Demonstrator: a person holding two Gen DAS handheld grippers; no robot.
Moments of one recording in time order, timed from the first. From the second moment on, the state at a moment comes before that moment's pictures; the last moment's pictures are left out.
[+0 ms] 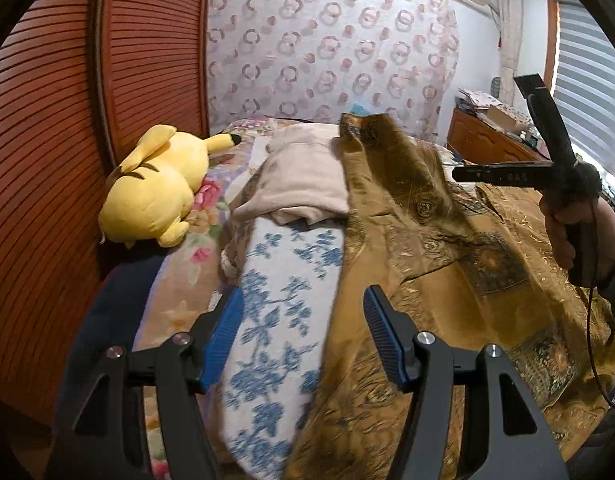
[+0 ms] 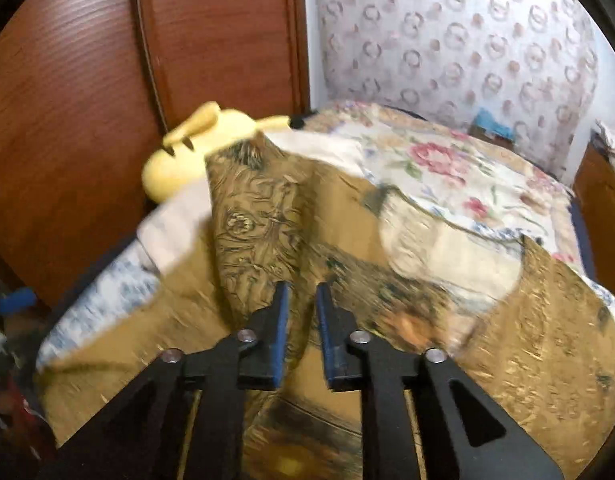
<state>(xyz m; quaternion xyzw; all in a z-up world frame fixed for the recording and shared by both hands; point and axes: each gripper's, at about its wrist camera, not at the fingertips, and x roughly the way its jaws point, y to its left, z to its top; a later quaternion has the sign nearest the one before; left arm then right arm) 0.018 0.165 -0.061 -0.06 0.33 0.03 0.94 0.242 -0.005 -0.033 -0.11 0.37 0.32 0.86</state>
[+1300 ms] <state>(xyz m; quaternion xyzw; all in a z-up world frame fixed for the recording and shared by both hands) 0.204 -0.073 -0.070 0.10 0.40 -0.15 0.90 0.221 -0.308 -0.043 -0.04 0.37 0.17 0.91</state>
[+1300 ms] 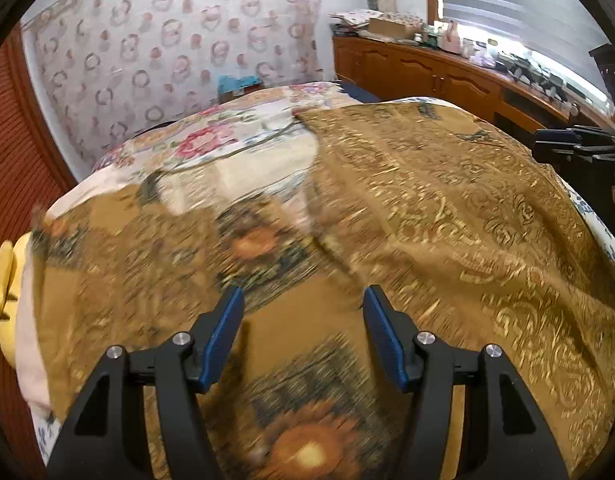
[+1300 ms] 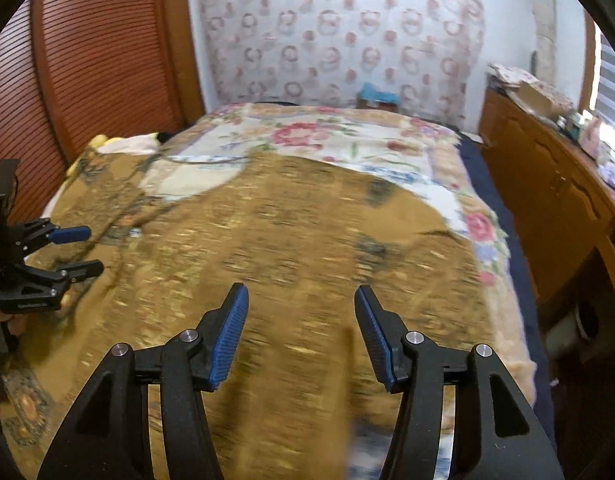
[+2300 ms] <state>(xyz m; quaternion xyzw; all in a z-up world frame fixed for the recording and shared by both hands) 0.228 -0.117 -0.077 0.08 0.42 -0.18 0.88 0.252 -0.430 -0.090 0.07 0.45 0.10 0.89</state>
